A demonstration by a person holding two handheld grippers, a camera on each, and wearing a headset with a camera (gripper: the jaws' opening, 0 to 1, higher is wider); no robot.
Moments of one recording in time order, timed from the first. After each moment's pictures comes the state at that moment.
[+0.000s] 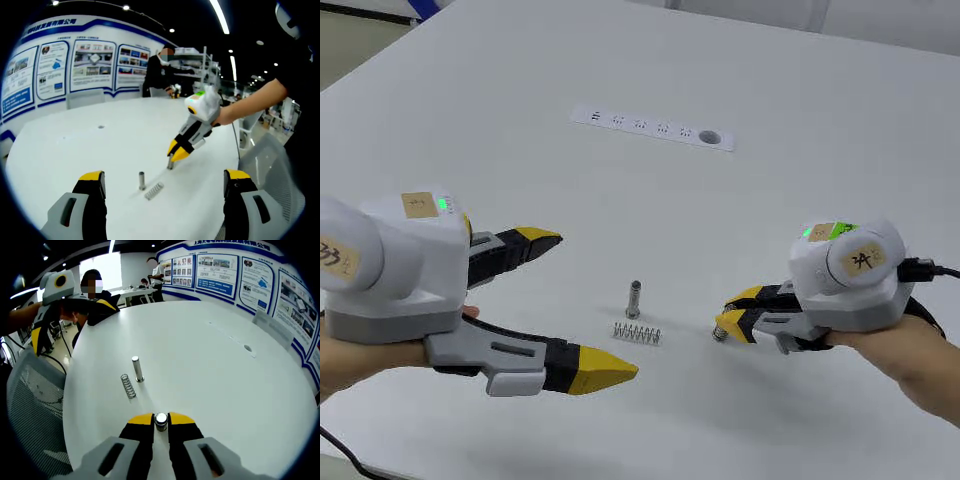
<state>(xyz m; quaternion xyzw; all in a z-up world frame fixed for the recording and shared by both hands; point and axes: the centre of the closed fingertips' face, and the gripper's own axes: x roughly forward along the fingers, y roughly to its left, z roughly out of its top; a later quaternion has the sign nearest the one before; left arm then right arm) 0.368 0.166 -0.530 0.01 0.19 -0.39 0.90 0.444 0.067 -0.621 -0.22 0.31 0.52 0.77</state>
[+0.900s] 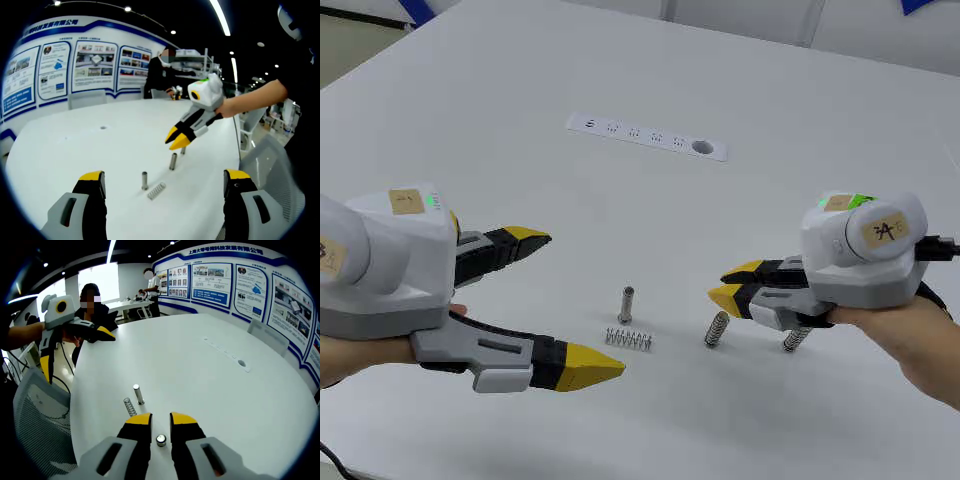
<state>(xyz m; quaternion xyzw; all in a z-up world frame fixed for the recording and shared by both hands) 0.368 0.173 -0.529 0.01 0.19 -0.39 0.90 0.450 0.085 -0.572 -0.18 0.27 0.52 0.79</state>
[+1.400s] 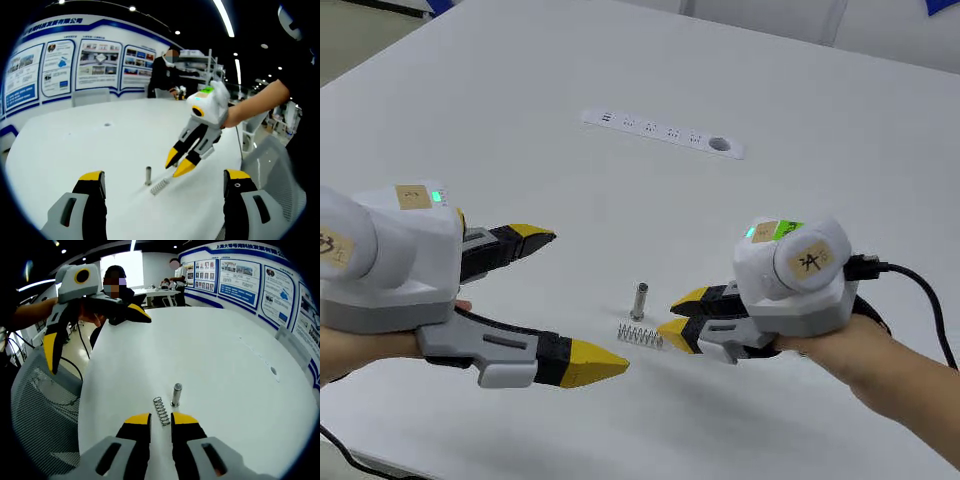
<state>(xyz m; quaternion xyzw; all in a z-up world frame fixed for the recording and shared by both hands) 0.367 0.185 -0.537 0.00 0.19 -0.37 0.91 0.402 0.136 -0.618 -0.24 0.30 0.59 0.71</state>
